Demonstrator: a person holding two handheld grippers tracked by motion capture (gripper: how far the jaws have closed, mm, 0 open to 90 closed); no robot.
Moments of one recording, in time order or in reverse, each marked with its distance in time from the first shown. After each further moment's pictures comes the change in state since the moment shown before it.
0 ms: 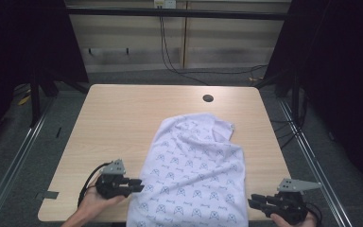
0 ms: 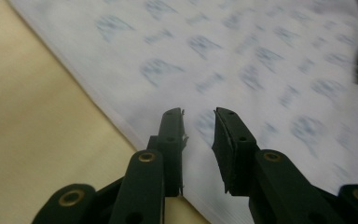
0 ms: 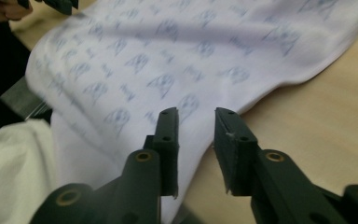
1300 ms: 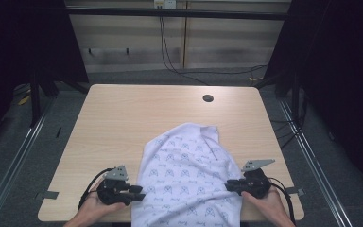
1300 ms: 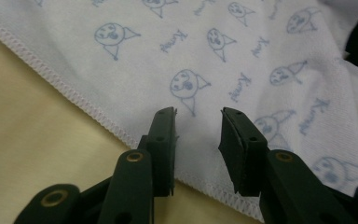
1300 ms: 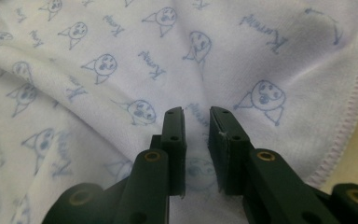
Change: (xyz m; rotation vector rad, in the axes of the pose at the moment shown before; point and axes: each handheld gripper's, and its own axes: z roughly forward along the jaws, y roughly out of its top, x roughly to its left) left arm -0.025 -0.022 -0.002 0.081 -0.110 -0.007; right arm -0.025 0.031 0.093 0.154 0.032 -0.123
